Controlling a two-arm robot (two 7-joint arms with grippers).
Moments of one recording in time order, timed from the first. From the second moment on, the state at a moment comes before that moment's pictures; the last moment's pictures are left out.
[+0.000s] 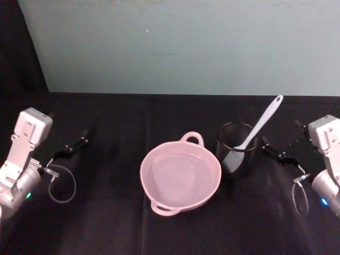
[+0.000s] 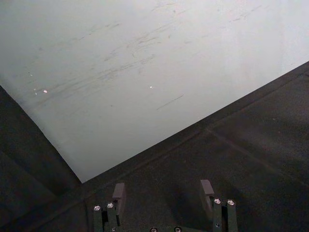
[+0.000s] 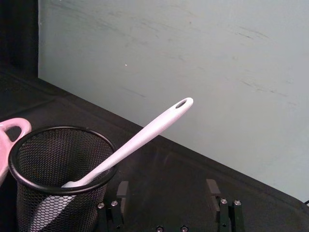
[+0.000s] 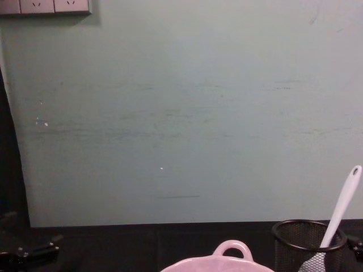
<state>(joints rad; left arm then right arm) -0.20 0.60 0.45 -1.41 -0.25 -0.12 0.03 0.20 0.60 -0.45 -1.41 0.25 -0.12 -0.03</state>
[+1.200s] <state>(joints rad) -0.20 0.60 0.45 -1.41 -0.25 -0.12 0.03 0.00 0.58 -0.22 -1.58 0.65 -0.12 0.21</state>
